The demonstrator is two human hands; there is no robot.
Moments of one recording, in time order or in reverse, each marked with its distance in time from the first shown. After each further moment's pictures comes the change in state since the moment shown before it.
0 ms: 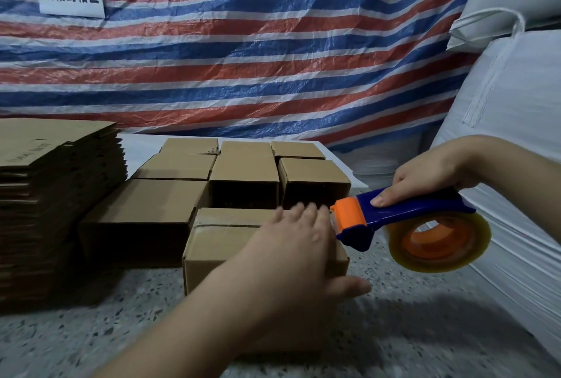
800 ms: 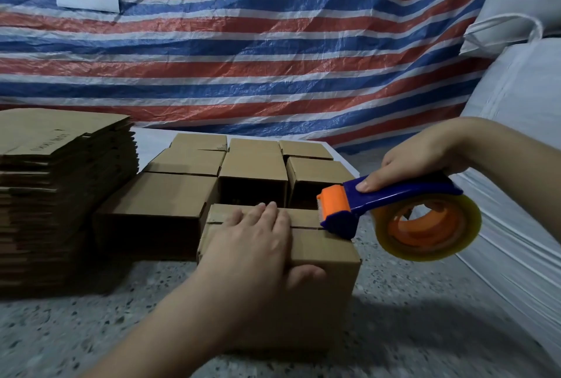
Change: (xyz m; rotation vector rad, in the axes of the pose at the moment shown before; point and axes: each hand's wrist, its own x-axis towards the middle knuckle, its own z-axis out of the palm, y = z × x) left_hand -0.025 -0.037 0.019 0.140 0.041 -0.192; right_hand -0.007 -0.040 -0.015 -0.023 0.012 -0.030
